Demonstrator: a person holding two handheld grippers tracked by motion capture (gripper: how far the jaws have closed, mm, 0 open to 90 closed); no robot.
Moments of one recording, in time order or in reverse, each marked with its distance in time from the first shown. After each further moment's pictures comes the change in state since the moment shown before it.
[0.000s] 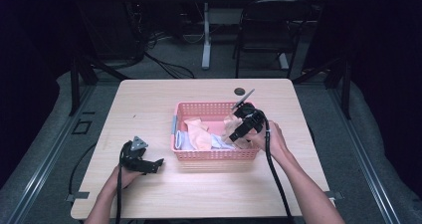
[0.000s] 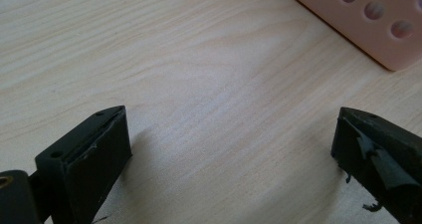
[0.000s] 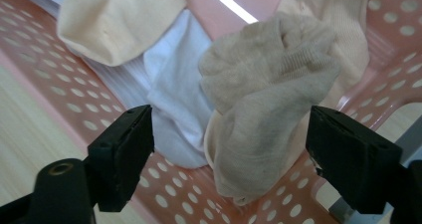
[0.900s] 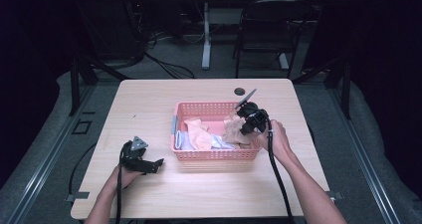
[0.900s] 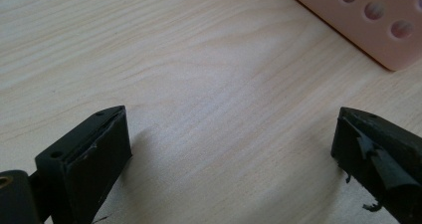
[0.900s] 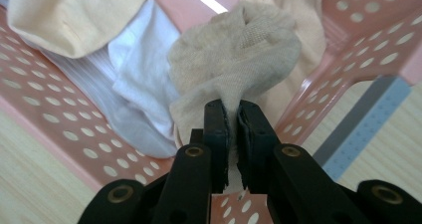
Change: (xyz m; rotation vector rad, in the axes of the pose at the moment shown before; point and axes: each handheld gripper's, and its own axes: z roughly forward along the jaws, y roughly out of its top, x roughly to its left) left arm 0.000 0.000 0.000 0.000 0.000 0.000; right arm -0.002 -0.004 -0.010 0.000 -0.106 0.011
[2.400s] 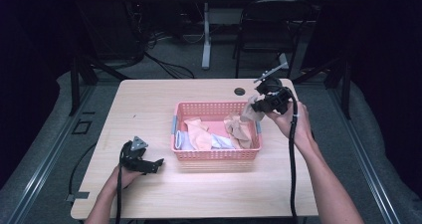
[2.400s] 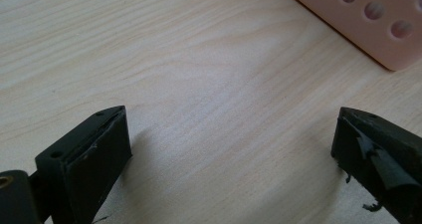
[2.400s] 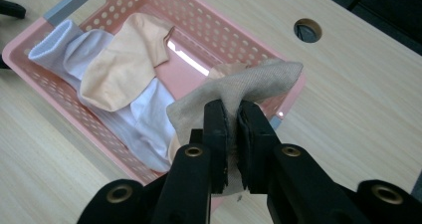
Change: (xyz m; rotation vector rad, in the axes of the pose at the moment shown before) left arm 0.000 0.000 0.000 0.000 0.000 0.000; right arm -0.015 -0.001 -0.110 -0.256 -0.046 0.007
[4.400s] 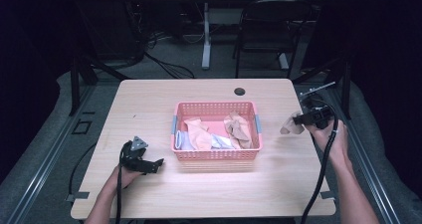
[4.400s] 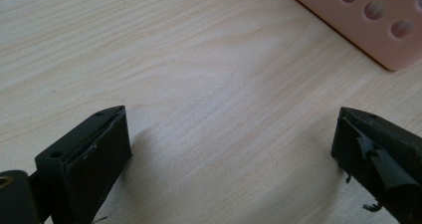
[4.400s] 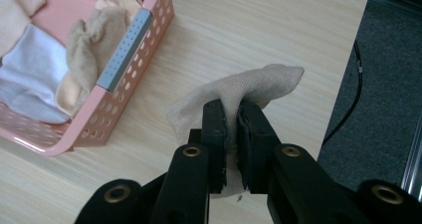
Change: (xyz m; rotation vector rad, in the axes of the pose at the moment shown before) left arm 0.000 0.000 0.000 0.001 0.000 0.003; right arm -0.091 -0.099 0.005 0.082 -0.108 0.256
